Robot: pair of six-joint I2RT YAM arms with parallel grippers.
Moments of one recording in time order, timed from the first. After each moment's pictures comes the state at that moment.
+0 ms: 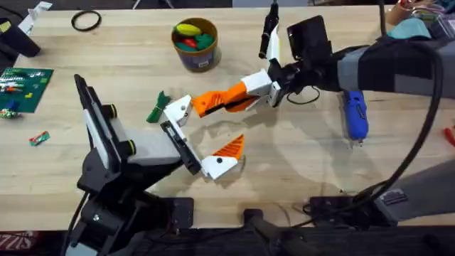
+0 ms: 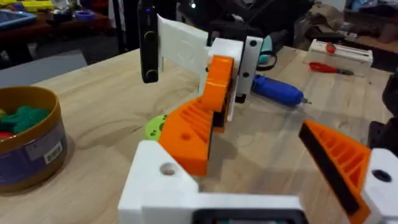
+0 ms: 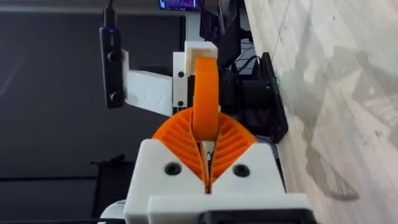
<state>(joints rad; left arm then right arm) -0.36 0.00 0.01 -0.06 0.60 -0.04 0.38 1.73 0.89 -0.05 -1.52 0.64</state>
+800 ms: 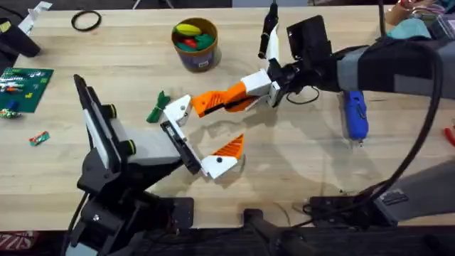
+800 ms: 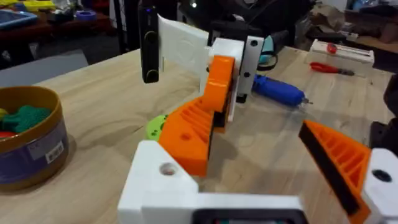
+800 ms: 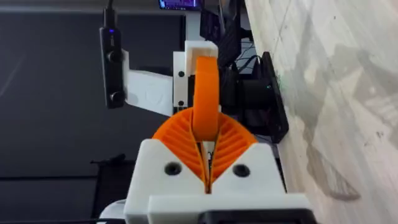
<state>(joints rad) -0.36 0.00 0.01 -0.06 0.60 -0.04 0.39 1.73 0.89 -0.04 -1.52 0.65</state>
